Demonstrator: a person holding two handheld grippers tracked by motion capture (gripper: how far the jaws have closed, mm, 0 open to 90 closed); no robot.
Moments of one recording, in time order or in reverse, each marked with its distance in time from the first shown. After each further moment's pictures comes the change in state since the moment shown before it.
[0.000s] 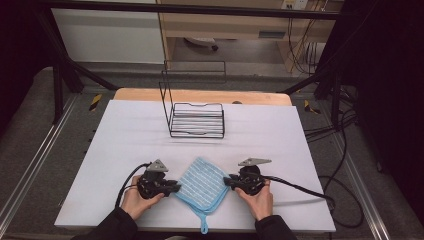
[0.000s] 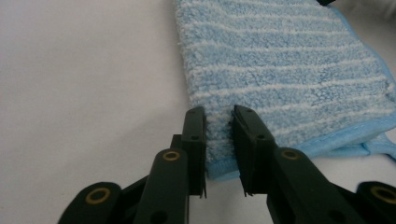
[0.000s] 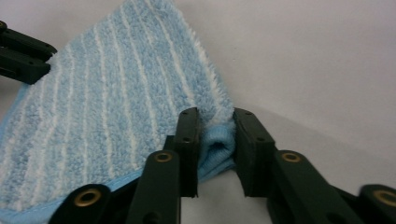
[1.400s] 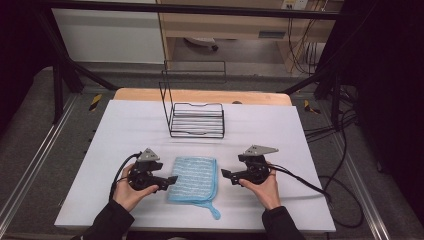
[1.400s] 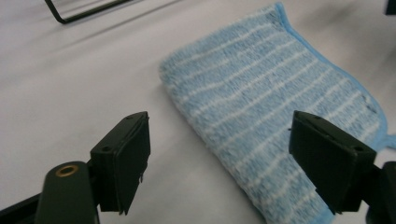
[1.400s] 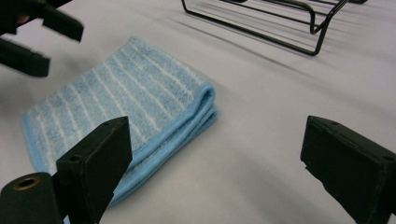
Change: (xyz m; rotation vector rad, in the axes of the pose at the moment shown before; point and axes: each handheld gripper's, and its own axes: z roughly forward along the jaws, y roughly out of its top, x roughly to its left) left arm 0.015 0.022 -0.026 -0.095 0.129 -0.014; right arm -0.014 0.031 -0.017 -0.146 0.060 -0.175
